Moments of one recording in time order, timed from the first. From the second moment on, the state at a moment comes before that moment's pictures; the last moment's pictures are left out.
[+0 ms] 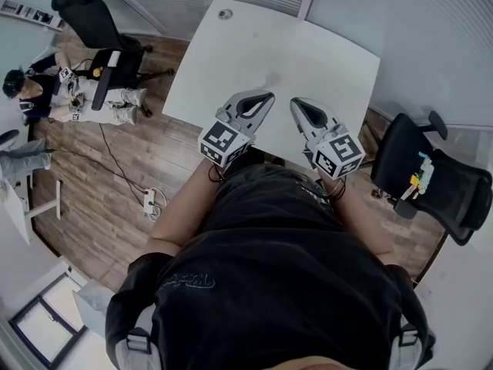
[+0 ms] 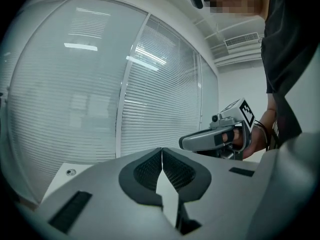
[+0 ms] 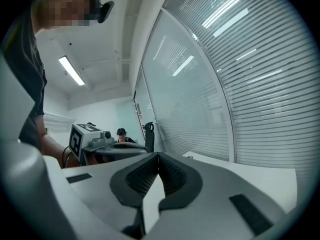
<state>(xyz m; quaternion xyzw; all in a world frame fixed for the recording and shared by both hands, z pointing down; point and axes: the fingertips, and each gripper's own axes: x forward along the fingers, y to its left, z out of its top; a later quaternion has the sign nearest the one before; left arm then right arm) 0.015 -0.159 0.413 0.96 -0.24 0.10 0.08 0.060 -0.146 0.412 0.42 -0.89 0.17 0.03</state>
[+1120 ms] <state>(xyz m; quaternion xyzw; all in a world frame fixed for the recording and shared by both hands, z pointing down) -0.022 -0.224 0.517 0.96 -0.21 0.17 0.08 0.043 -0.216 0.460 0.45 -0.86 0.22 0.05</state>
